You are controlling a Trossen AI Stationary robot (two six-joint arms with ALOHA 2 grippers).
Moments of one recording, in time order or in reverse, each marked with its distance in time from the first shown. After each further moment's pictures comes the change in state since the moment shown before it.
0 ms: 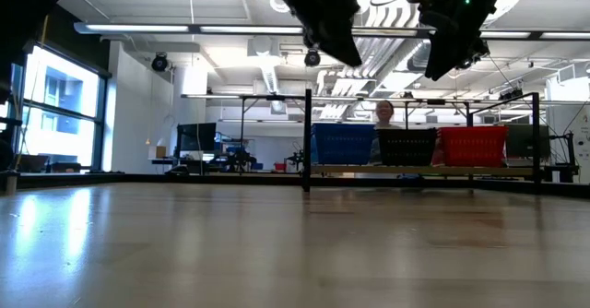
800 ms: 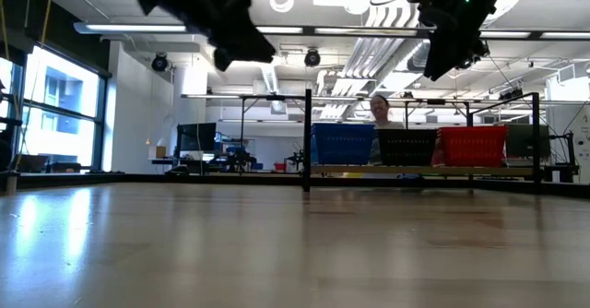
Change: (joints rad) left arm 0.084 -0.706 -1.001 0.521 0.320 -0.357; right arm 0.000 0.000 0.000 -0.002 -0.051 0.021
